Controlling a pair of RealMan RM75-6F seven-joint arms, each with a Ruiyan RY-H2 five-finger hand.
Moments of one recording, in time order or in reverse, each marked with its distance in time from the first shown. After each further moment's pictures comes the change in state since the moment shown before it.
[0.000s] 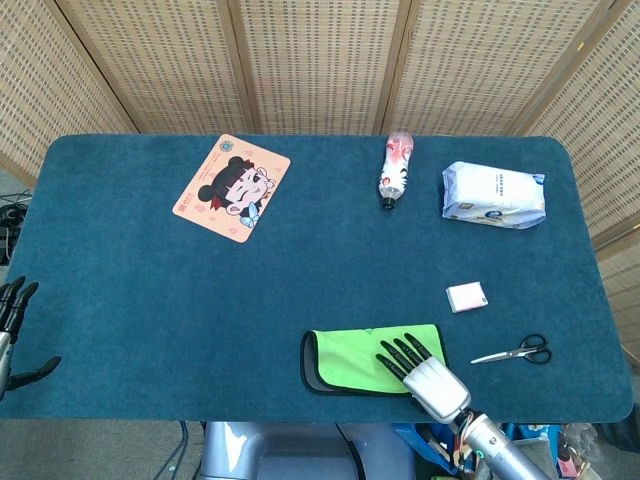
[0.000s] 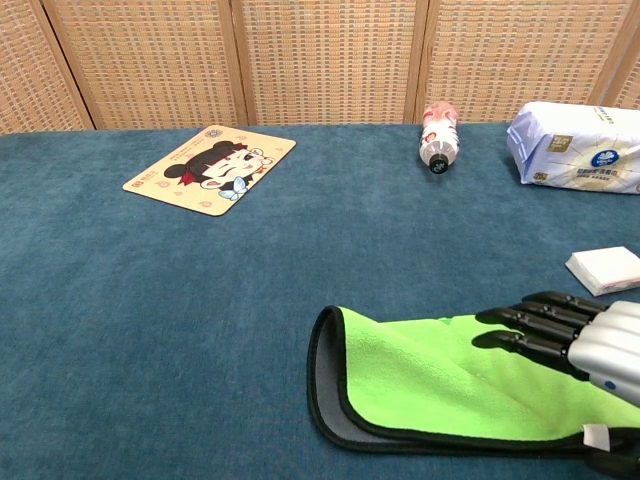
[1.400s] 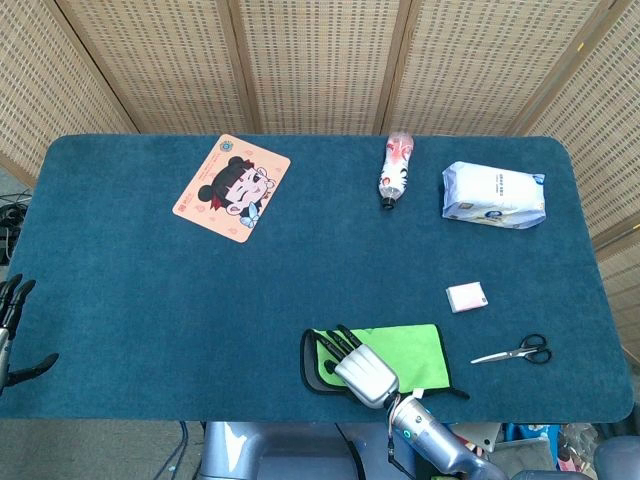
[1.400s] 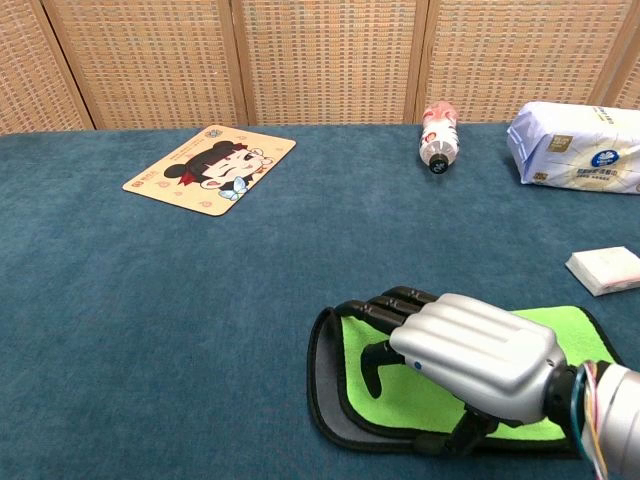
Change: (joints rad) left arm -0.008 -0.006 -0.013 0.011 -0.034 -0.021 0.006; right arm 0.111 -0.253 0.178 -0.023 0.183 -0.210 -0.178
